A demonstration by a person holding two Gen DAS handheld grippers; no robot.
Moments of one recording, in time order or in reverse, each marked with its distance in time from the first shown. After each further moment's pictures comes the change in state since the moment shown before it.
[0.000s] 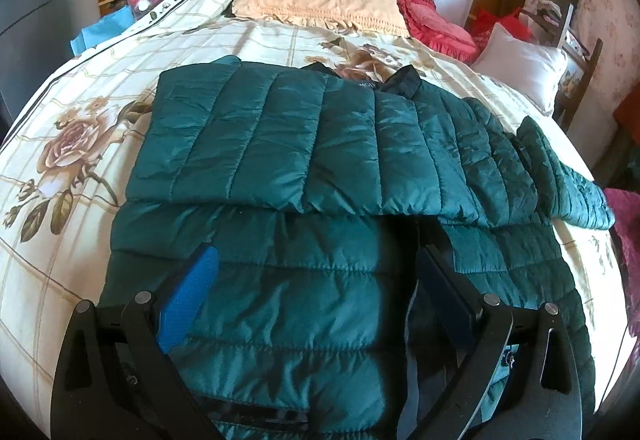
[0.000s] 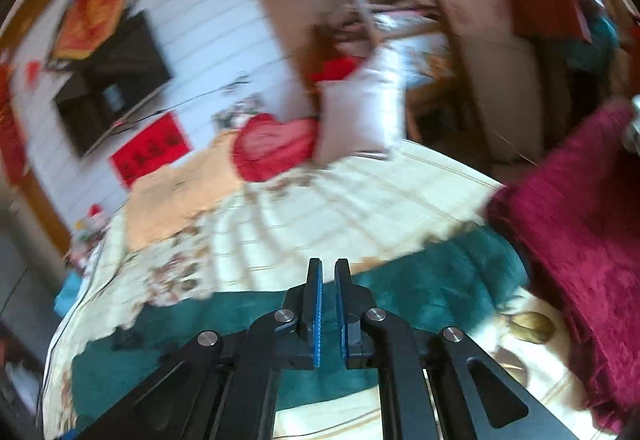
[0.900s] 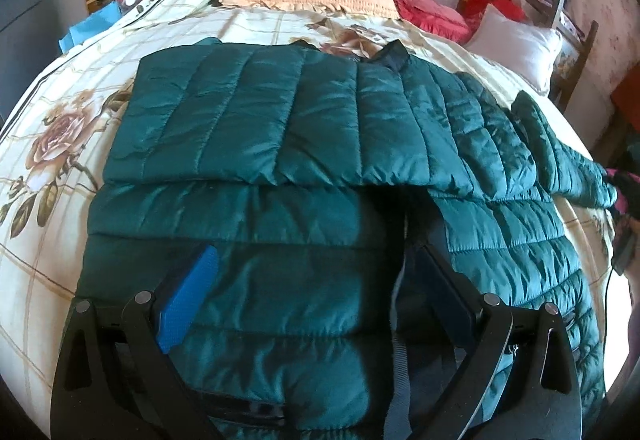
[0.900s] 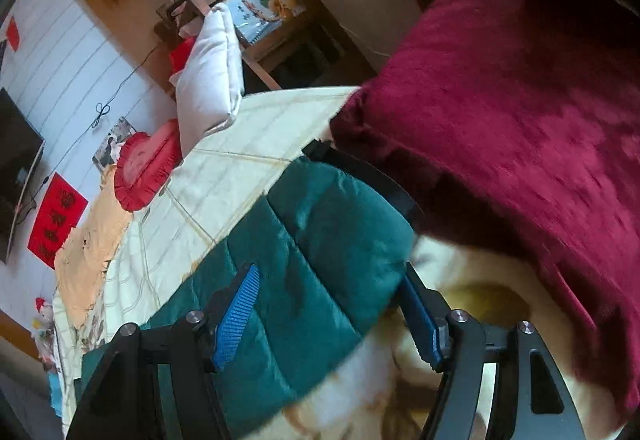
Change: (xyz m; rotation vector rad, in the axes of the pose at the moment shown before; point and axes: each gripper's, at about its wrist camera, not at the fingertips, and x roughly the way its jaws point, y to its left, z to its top) left arm 0.015 -0.017 -0.012 0.042 0.050 -0.009; right arm 0.099 -0.174 -0.041 0.409 0.092 -0.269
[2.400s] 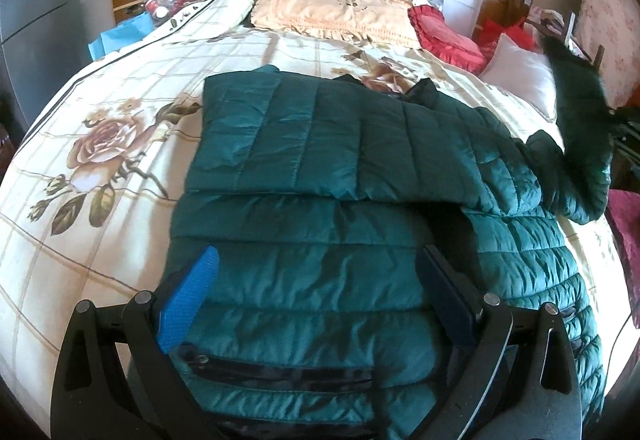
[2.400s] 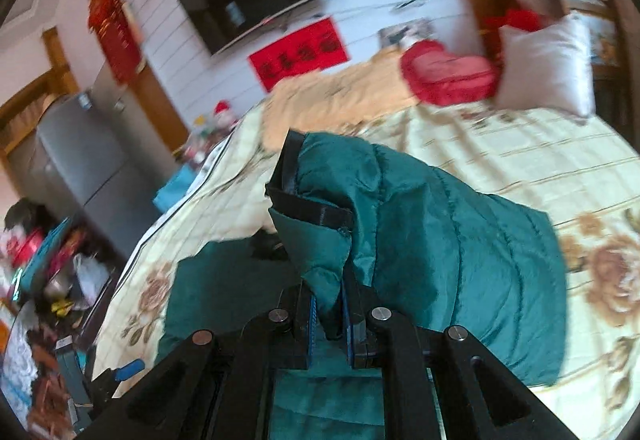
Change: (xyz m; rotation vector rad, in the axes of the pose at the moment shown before) left arm -0.048 0.052 -0.005 -0.044 -0.090 0.041; right arm -0.149 0.300 -0.183 -0.677 0.244 0.626
